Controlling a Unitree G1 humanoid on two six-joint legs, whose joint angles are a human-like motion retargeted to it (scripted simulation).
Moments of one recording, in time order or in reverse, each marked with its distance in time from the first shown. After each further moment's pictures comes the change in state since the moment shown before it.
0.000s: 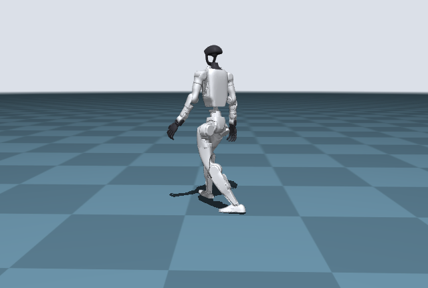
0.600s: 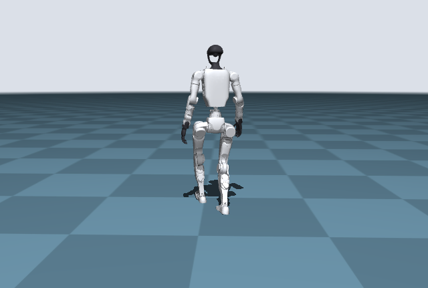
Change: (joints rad) left arm 0.153 -0.105 -0.041 0.043 0.073 0.080 -0.089; right arm -0.108 -0.055 0.048 -0.234 0.038 -0.029 -0.027; waist 0.185 0.048 0.095; left_leg -0.707 0.018 -0.262 0.264 0.163 -0.116; right_leg 0.669 0.406 0.199 -0.077 -0.250 -0.124
